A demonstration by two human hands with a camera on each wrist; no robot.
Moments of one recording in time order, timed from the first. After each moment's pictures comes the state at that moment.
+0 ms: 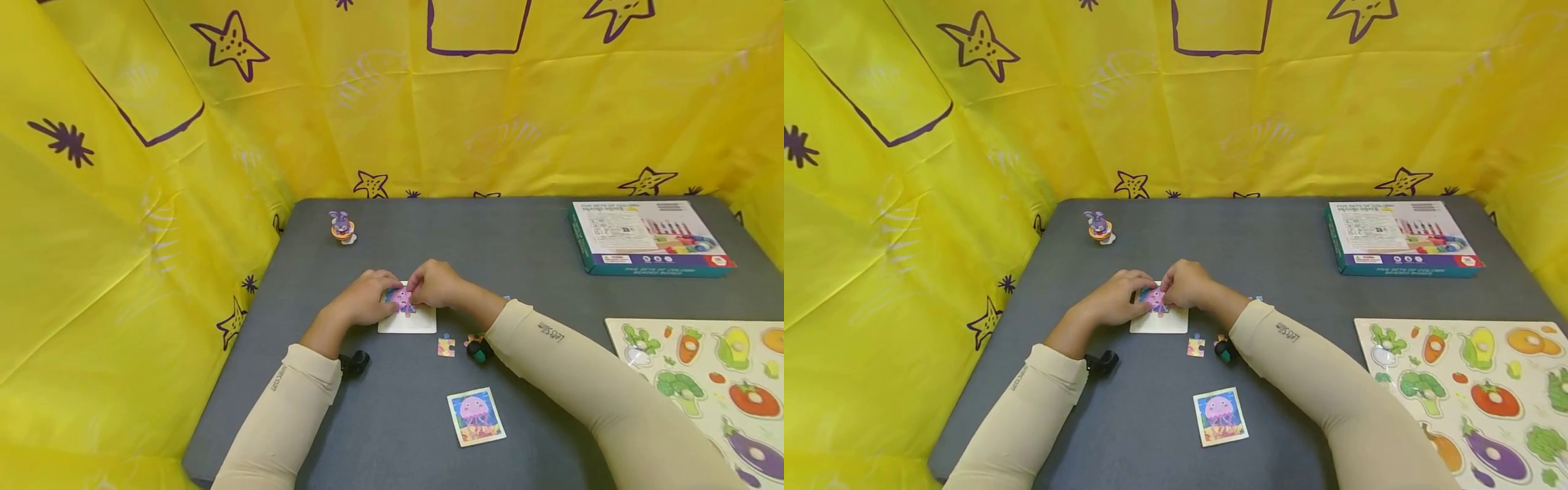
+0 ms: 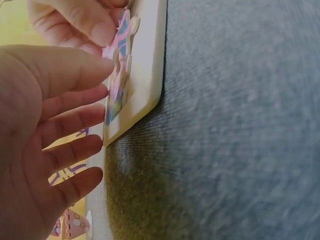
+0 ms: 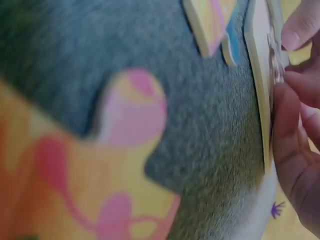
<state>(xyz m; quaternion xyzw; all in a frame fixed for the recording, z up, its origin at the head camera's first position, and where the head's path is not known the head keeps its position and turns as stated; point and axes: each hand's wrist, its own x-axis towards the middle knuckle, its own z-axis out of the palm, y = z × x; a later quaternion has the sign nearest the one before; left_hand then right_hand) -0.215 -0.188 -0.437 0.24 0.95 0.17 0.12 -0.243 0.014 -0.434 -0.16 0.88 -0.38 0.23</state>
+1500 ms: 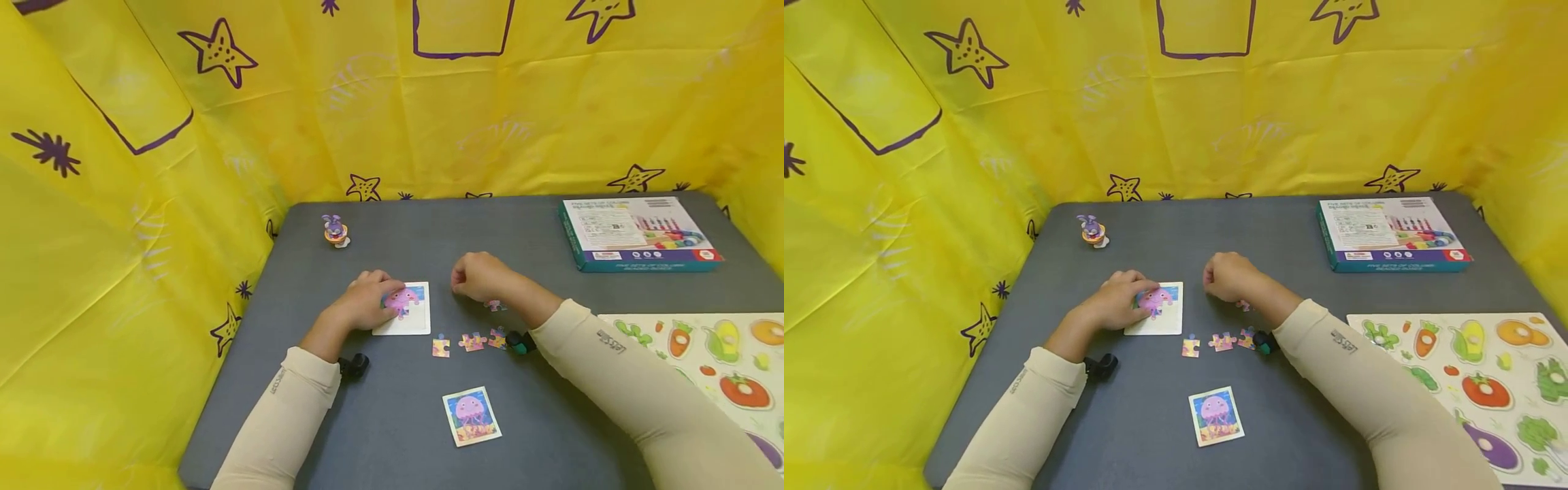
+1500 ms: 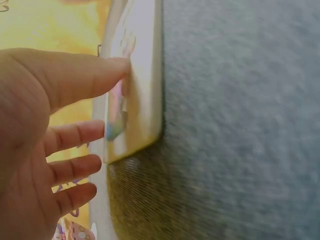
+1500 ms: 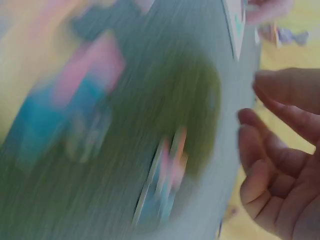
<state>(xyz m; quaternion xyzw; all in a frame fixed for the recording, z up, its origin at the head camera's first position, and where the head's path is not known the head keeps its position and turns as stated) -0.212 -0.176 -0.437 0.22 0.96 0.12 0.13 -0.240 0.100 -0.408 -0.23 0.93 -0.23 0.18</state>
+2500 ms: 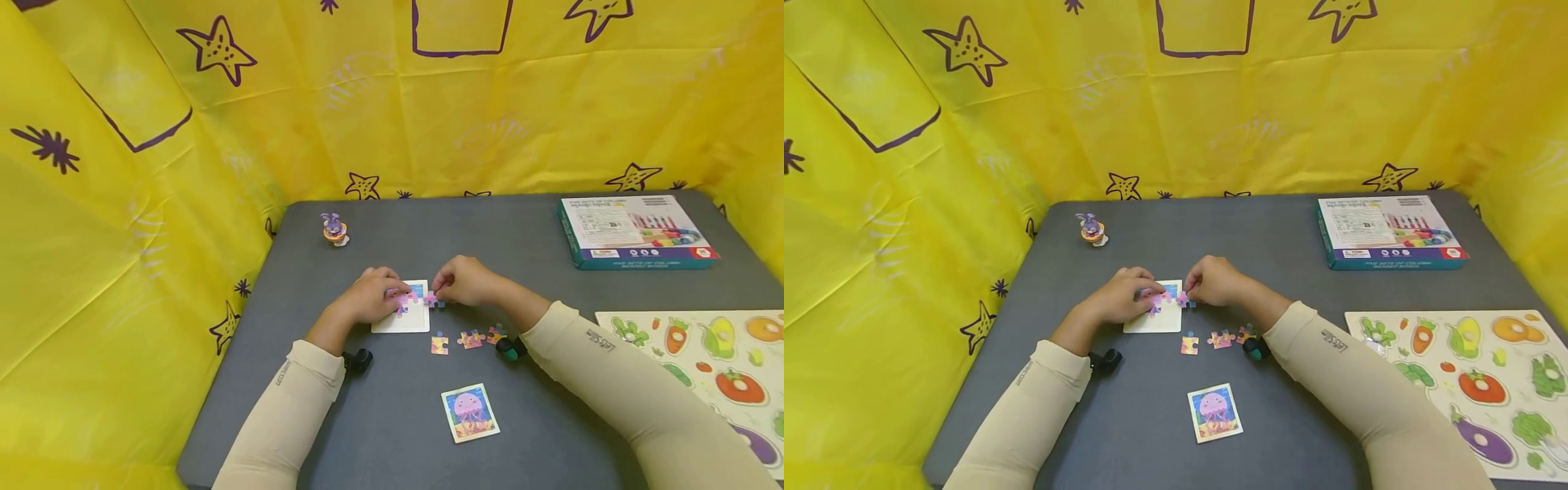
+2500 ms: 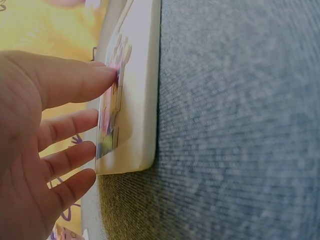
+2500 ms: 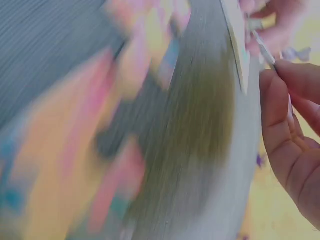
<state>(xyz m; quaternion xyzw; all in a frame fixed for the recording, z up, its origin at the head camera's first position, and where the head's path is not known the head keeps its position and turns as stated) -0.218 -0.169 -0.436 0.25 0.95 0.17 0.12 -0.235 0.084 -0.418 -0.22 0.88 -0.35 0.22</state>
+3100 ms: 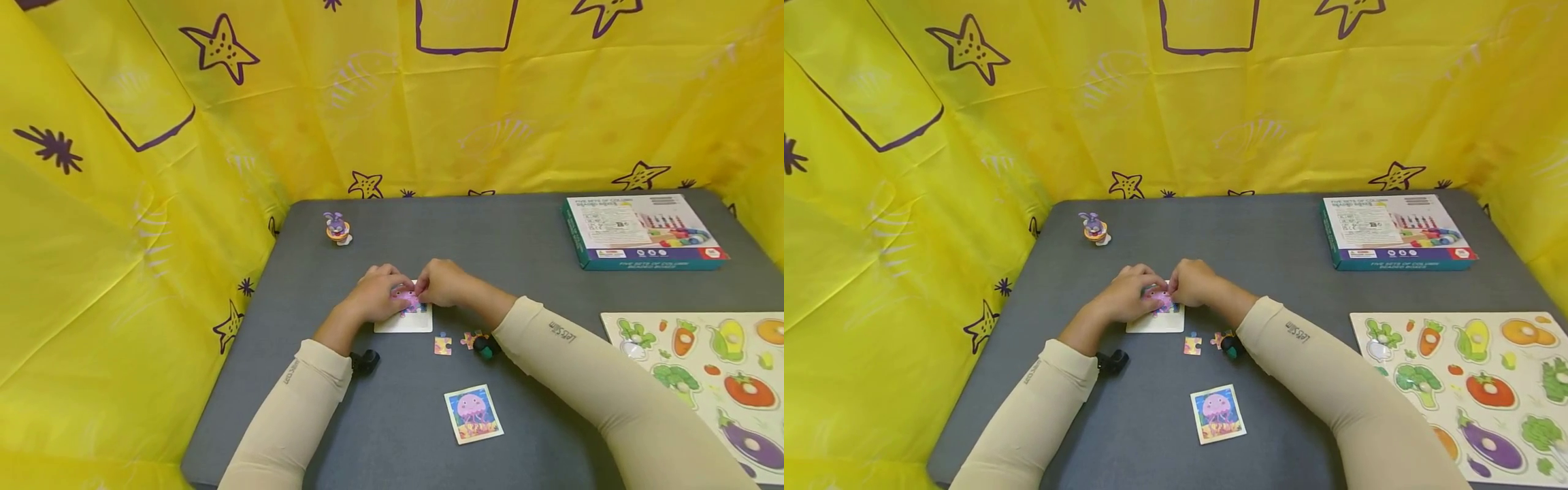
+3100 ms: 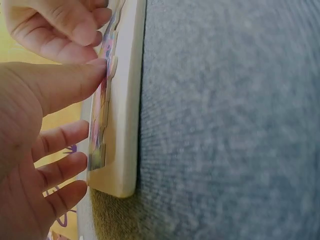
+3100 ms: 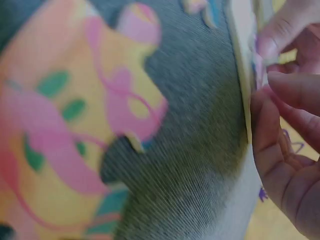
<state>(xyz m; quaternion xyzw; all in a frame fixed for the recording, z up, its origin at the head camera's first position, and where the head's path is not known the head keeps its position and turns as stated) -0.220 -0.162 -0.441 0.22 0.96 0.16 0.11 -0.242 0.036 -0.424 -0.22 0.91 -0.28 0.21</state>
